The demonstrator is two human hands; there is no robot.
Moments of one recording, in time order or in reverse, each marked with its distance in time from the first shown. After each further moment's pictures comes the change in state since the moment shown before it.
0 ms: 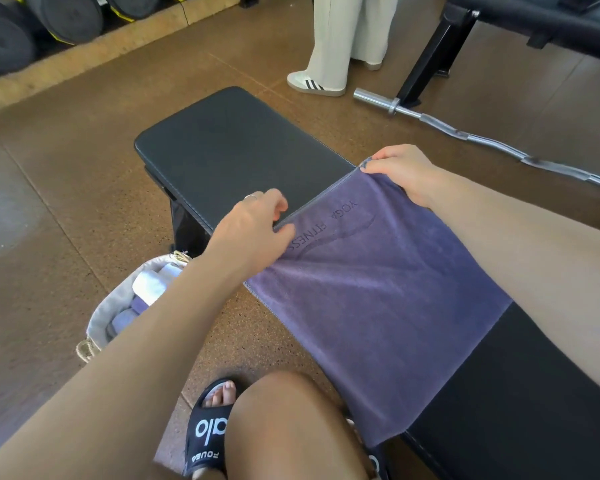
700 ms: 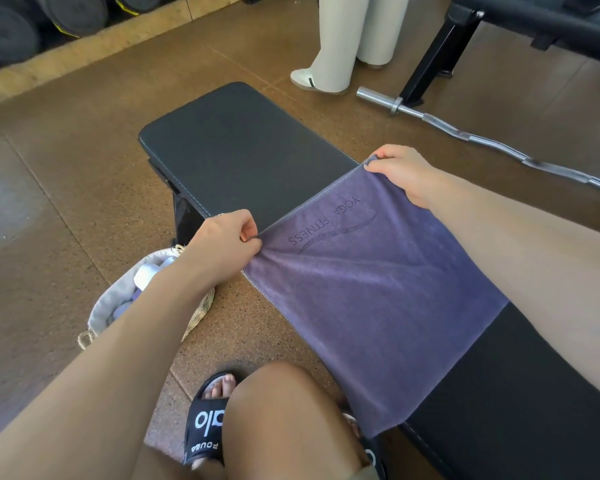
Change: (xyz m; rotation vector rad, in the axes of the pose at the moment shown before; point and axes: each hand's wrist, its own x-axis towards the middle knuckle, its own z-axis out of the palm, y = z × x) left_hand -0.025 -0.030 -0.014 0.008 -0.068 -0.194; right_hand -0.006 0.000 0.008 -0.065 -0.009 -0.040
